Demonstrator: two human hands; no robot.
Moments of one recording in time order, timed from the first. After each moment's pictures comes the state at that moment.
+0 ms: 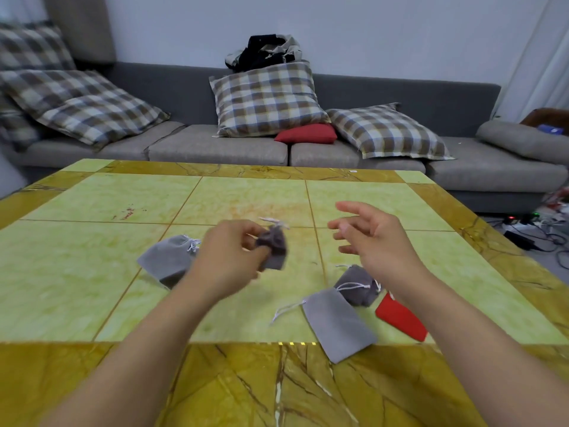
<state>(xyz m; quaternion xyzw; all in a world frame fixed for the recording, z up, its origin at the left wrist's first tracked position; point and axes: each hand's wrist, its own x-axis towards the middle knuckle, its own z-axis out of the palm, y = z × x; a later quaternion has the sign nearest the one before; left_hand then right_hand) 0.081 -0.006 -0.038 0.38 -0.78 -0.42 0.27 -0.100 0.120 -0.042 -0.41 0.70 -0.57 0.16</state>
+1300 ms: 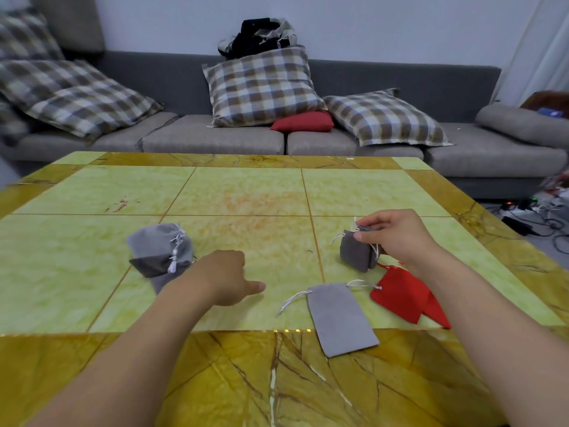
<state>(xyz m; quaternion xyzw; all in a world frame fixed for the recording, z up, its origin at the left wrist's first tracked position) 0.081 -0.021 -0.072 0.41 -0.89 -0.14 -0.10 -0.176 0.126 -0.073 -0.31 0.78 -0.51 0.16</state>
